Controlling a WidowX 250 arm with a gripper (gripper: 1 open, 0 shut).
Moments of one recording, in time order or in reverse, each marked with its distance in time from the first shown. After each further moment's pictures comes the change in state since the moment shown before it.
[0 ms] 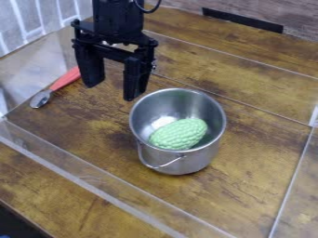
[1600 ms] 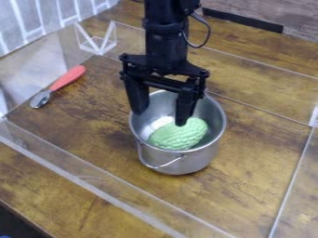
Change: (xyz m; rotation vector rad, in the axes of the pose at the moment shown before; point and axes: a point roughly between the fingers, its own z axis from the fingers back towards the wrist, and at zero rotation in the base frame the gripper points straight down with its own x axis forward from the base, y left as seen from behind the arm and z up) arm 0.035 -0.045 -0.033 -0.038 -0.065 0.083
